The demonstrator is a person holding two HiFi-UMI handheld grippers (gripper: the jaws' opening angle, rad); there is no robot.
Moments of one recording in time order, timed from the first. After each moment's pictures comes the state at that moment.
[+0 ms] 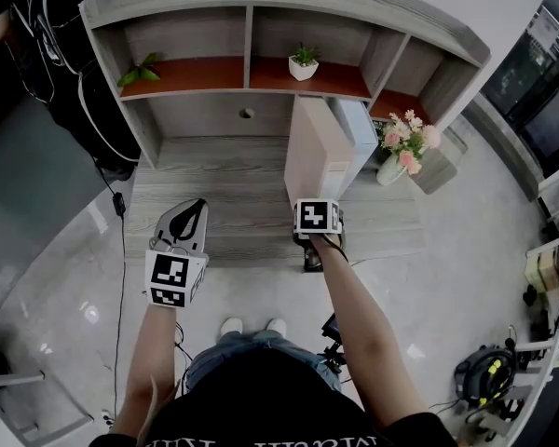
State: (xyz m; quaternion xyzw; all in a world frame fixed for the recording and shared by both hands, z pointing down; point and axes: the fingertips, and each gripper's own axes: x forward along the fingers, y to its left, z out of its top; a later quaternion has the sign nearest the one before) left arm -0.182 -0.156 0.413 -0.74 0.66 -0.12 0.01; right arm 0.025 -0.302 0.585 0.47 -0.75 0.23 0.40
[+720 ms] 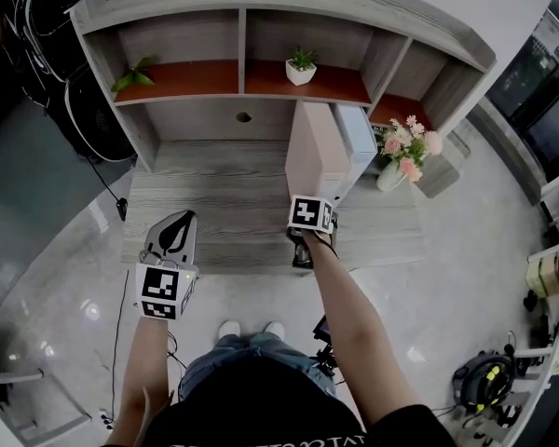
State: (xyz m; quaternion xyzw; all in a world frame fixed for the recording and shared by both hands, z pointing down) left arm -0.190 -0.154 0.422 -0.73 0.67 -0.14 0.00; right arm 0.025 -0.339 0.616 0.51 -0.72 0.26 0.39
